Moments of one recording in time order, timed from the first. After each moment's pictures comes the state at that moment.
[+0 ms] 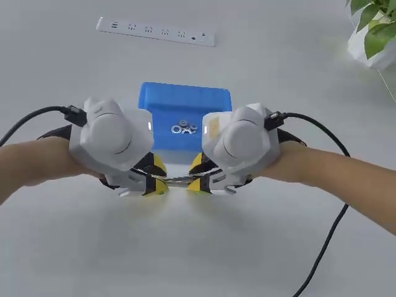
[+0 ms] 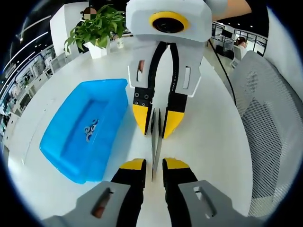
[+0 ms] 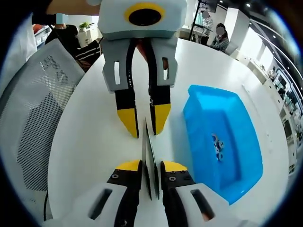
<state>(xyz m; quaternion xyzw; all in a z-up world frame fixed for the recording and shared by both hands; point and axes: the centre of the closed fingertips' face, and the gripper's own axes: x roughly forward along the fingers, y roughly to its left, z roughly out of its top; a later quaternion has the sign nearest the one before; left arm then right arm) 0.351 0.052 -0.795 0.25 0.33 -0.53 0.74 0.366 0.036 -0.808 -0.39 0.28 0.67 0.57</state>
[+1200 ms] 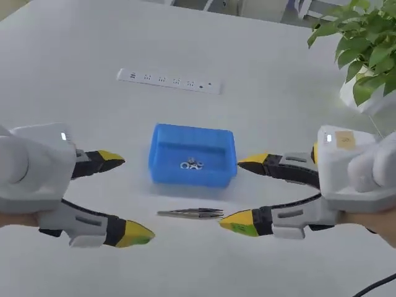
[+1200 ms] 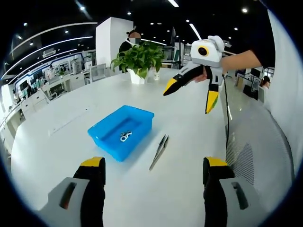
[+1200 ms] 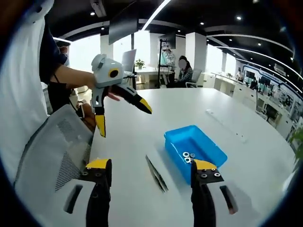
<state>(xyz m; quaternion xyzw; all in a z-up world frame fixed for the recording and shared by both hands) 0.320 0.099 -0.700 0.12 0.26 -0.42 0.86 0.345 -0.008 -0.675 -0.18 0.19 0.64 0.72</state>
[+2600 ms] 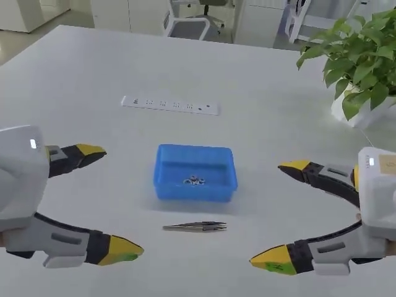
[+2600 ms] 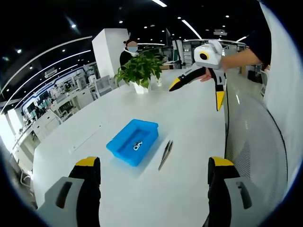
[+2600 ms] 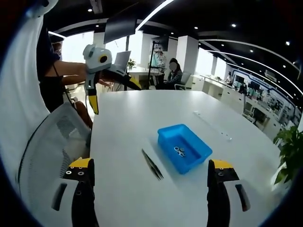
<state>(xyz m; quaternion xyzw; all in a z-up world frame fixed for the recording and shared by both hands) 0.303 0.117 -0.646 0.19 0.20 -0.39 0.88 0.334 -0.044 -0.656 -0.20 0.17 0.60 0.76</state>
